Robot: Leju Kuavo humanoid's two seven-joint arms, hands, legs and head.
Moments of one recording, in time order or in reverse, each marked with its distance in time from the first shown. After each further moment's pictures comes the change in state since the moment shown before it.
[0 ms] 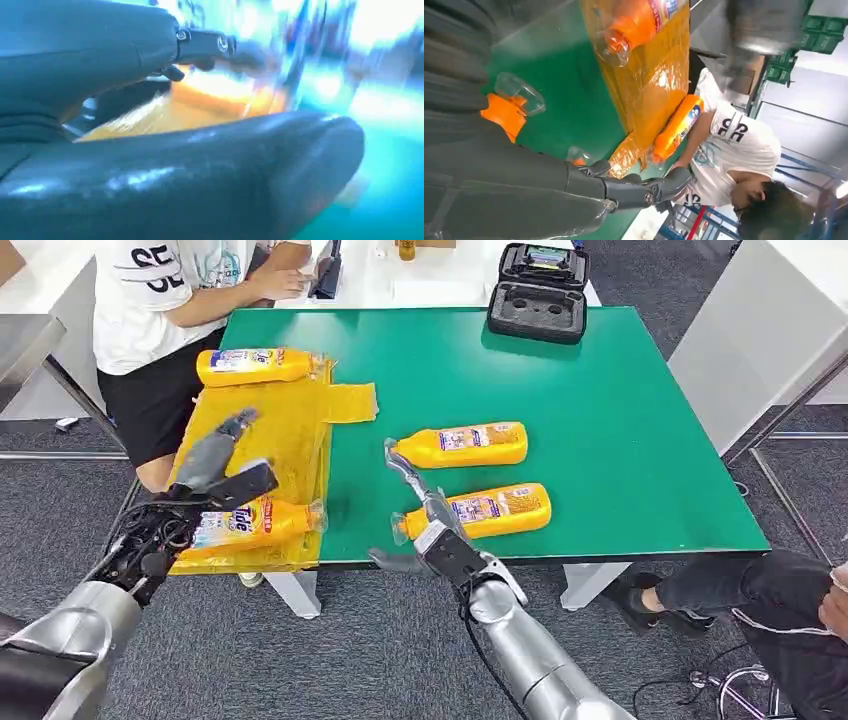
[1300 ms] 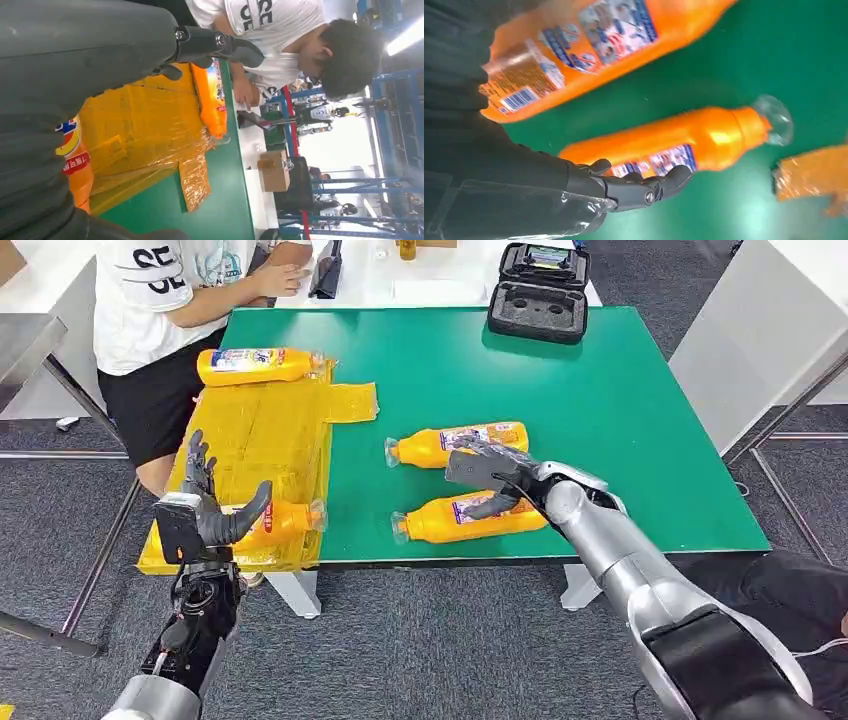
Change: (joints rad) left arm 0.373 -0.185 0.221 -0.425 0.614 0.014 -0.169; right arm -0.421 -0.259 0.129 0.282 0.281 0.358 0.422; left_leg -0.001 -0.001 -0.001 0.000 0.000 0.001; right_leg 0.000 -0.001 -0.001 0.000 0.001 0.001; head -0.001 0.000
